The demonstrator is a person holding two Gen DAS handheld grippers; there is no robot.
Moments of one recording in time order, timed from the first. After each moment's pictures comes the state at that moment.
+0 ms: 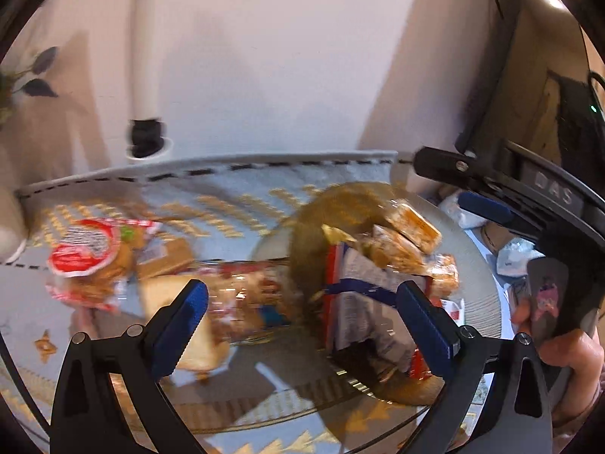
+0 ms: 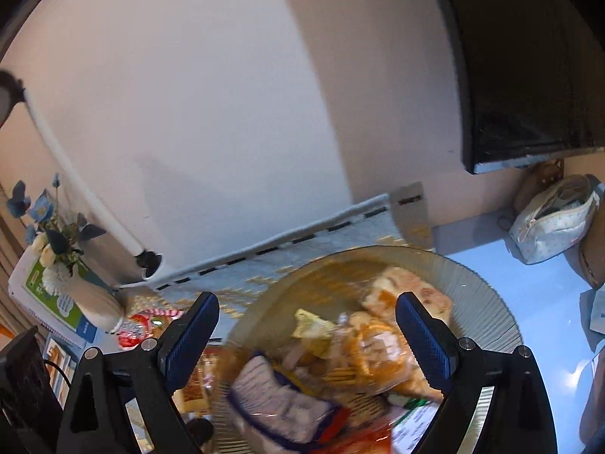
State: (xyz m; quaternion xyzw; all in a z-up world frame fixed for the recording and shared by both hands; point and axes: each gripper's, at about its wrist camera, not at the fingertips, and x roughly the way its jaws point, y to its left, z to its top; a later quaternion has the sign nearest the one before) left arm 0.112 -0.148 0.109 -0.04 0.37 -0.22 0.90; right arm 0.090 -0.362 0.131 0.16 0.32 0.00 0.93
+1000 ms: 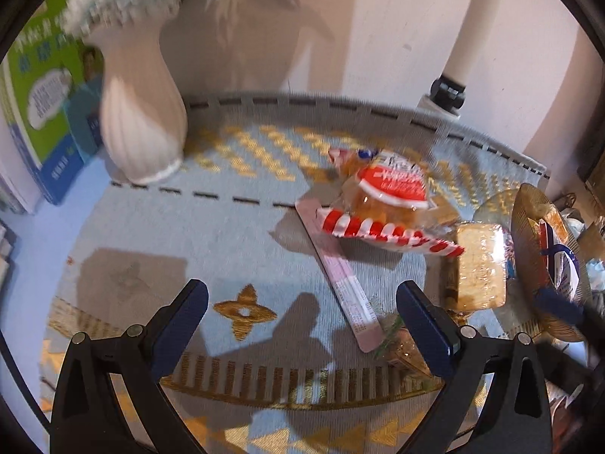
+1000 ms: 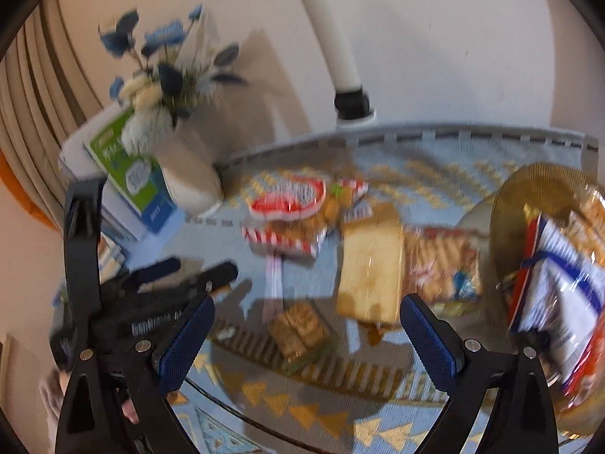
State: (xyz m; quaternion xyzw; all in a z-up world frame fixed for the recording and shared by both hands) left arm 0.134 0.045 0.038 -0.08 0.42 -0.08 0.90; right arm 0.064 -0.148 0.061 0.08 0.39 0.16 0.91
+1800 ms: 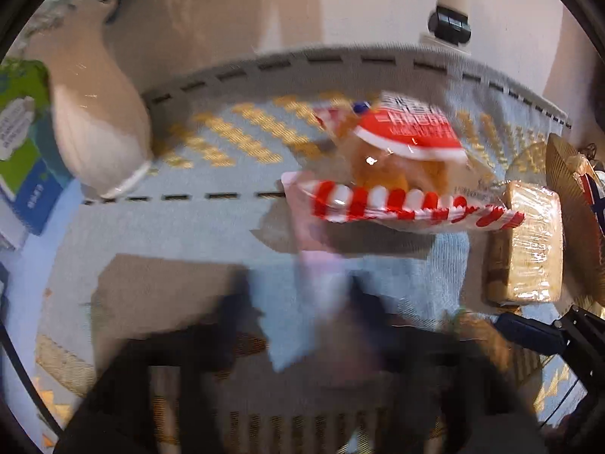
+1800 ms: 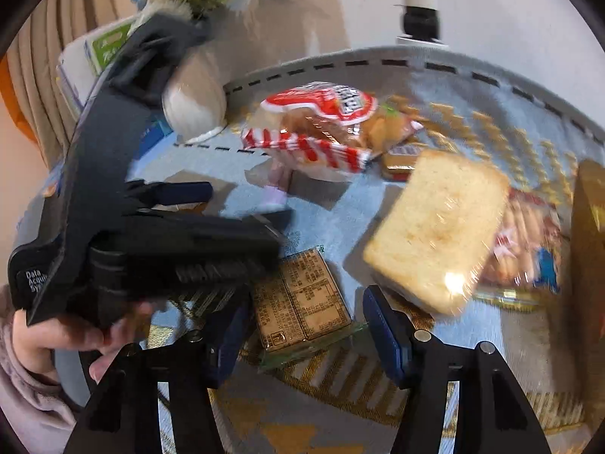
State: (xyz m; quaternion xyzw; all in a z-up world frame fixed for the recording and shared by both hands) left arm 0.150 0.009 0.004 0.02 0.42 -0.06 0.90; right arm 0.082 -0.108 -0.012 -0.01 0.40 0.19 0.90
